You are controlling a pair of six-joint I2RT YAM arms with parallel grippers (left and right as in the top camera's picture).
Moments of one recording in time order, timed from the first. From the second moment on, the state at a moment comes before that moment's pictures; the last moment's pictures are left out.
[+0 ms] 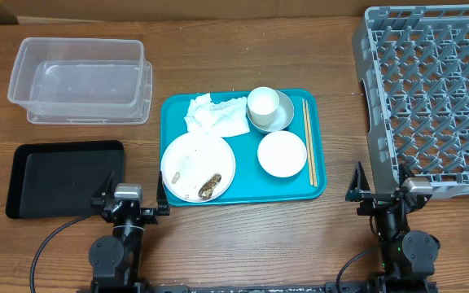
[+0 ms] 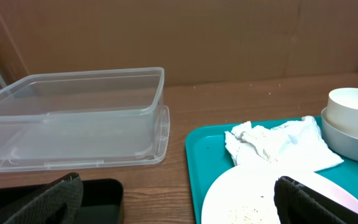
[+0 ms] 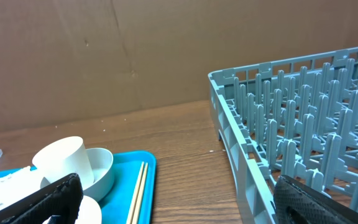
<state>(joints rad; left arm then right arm) 0.00 0.02 0.01 -0.08 0.02 0.05 0.00 0.01 0.02 -0.04 -0.03 0.18</state>
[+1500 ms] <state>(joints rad) 0.00 0.02 0.01 -0.08 0.02 0.05 0.00 0.01 0.02 -0.03 -0.03 0.18</state>
